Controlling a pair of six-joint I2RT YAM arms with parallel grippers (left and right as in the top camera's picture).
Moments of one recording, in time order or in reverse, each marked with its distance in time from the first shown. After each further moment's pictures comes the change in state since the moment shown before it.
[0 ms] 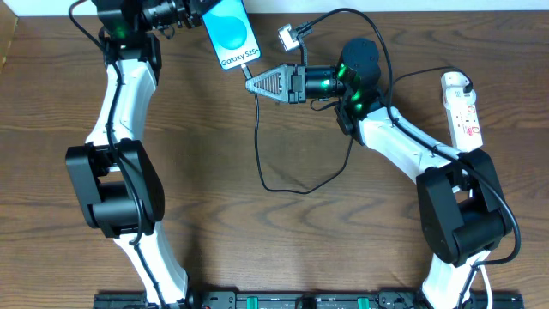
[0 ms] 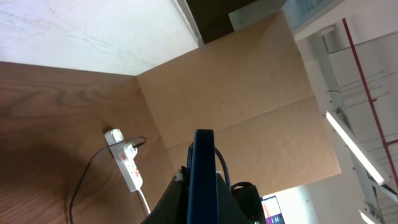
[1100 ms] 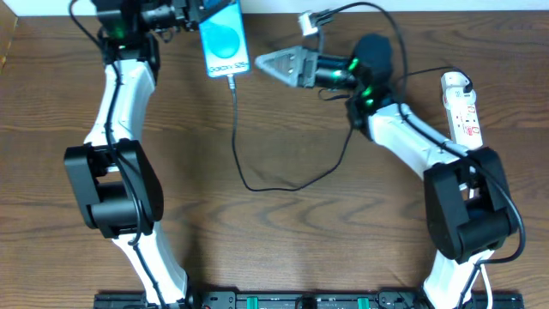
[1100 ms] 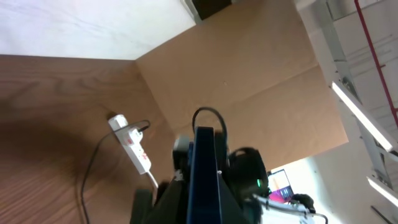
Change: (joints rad) left arm 0.023 0.000 0.000 -0.003 0.103 0.075; right arm -0.070 0.000 -0.002 0.019 0.135 0.023
